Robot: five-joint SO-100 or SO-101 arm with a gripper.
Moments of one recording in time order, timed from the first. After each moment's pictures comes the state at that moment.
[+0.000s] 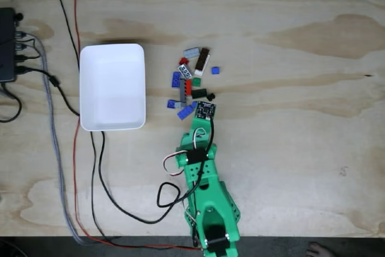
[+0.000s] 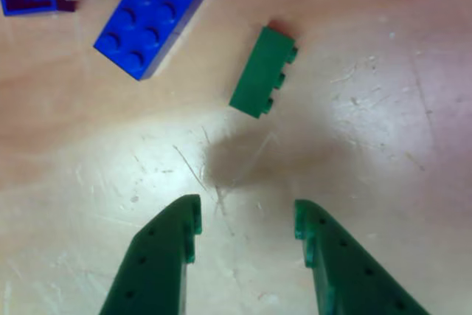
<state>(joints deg) -17.9 137.1 159.6 50.9 -55.7</state>
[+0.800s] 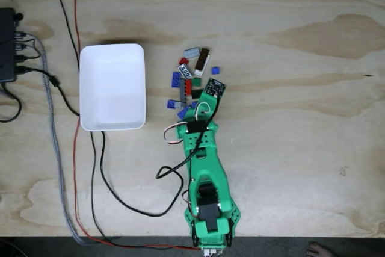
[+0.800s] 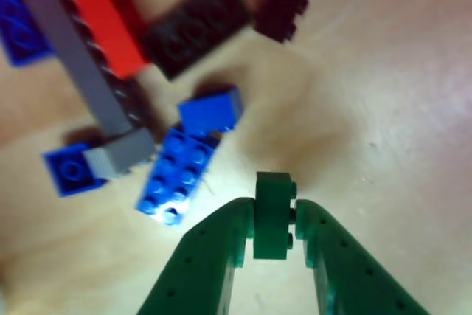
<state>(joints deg) -11.1 118.2 137.6 50.6 -51.2</state>
